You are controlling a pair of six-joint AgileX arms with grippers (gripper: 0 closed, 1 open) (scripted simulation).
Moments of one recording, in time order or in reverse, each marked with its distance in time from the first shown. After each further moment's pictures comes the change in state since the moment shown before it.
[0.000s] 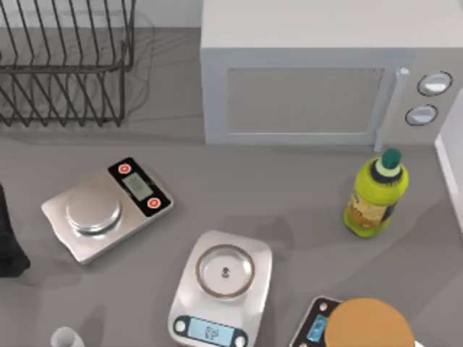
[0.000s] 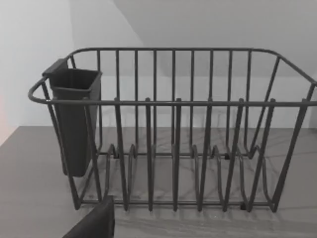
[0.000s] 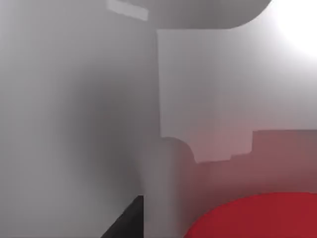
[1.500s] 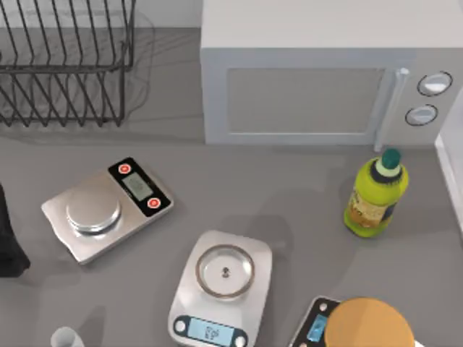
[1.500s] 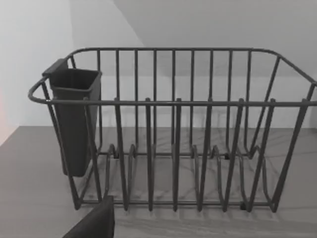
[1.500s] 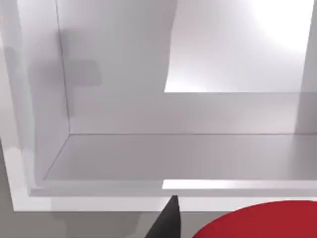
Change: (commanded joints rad) left arm 0.000 0.000 0.000 0.000 0.000 0.000; right arm -0.005 -0.317 0.563 -0.856 -0.019 -0.001
